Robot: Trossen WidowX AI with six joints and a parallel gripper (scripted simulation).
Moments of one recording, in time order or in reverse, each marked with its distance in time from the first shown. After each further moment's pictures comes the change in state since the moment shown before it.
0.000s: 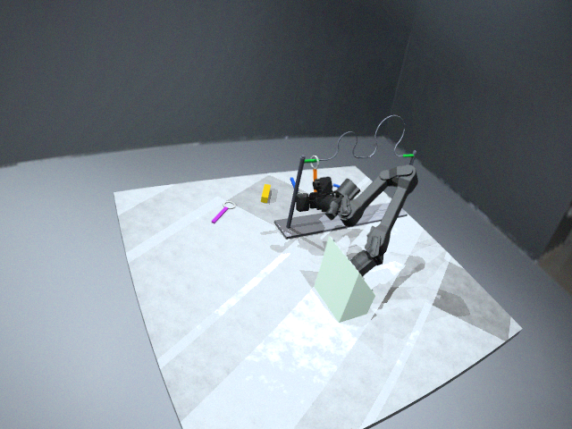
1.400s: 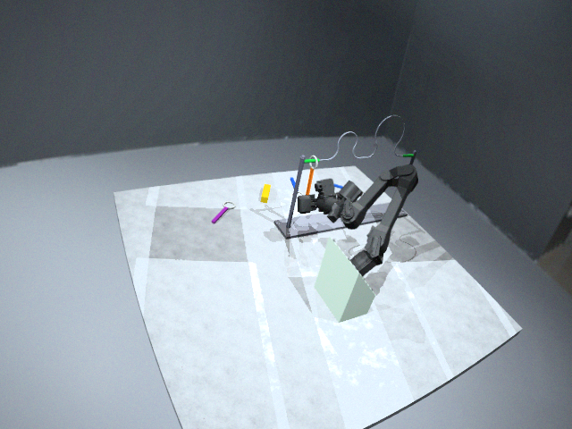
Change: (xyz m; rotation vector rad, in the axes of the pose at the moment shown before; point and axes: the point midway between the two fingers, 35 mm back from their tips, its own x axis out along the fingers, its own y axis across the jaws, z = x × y) arm -0.018 0.002 -0.004 0.002 -0.007 -0.001
